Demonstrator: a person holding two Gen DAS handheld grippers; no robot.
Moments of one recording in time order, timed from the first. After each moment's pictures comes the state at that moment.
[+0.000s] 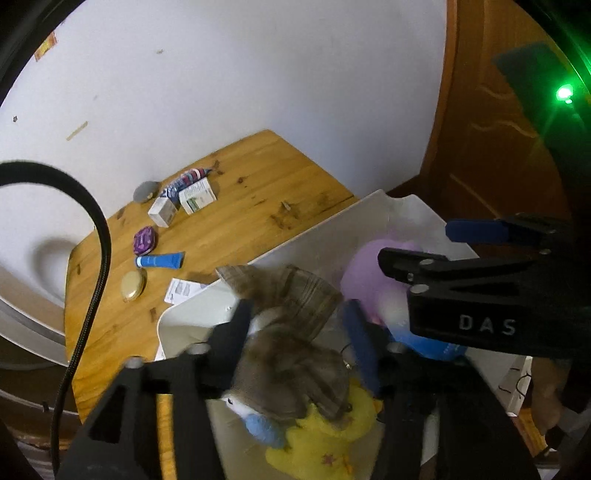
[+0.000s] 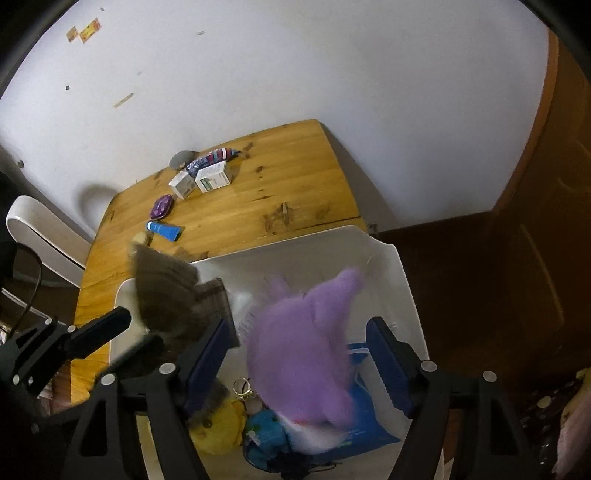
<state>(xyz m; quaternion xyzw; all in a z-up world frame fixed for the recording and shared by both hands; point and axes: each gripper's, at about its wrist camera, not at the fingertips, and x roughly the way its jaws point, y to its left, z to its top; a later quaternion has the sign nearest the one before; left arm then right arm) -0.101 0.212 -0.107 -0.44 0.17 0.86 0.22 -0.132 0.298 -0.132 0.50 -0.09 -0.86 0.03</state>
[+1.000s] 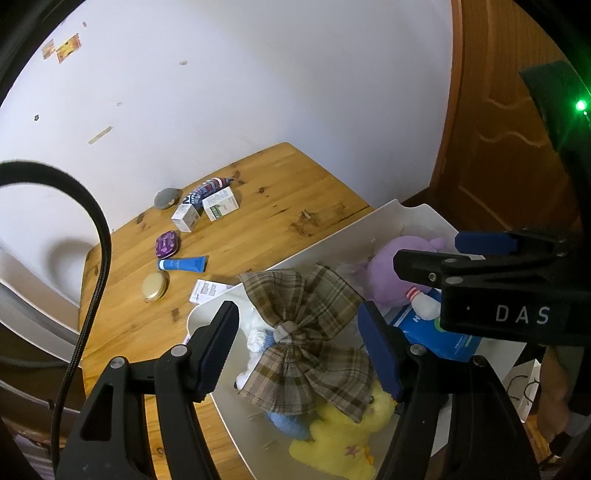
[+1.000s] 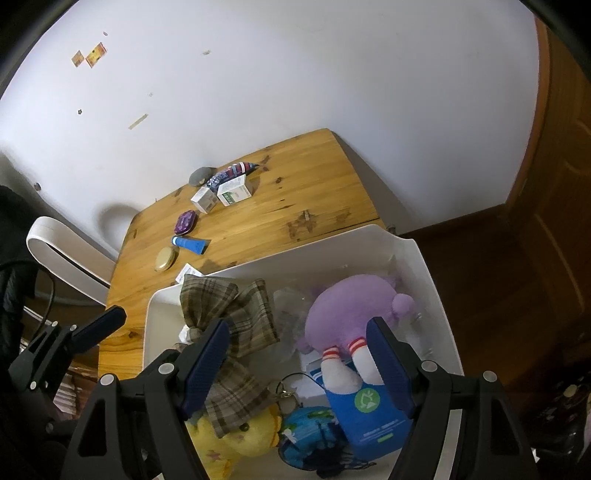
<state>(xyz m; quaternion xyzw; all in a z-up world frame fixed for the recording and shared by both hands) -0.081 0.194 -0.099 -0.41 0.17 0.87 0.20 -0.120 0.287 -0.119 0.48 -0.14 -0.86 0.06</state>
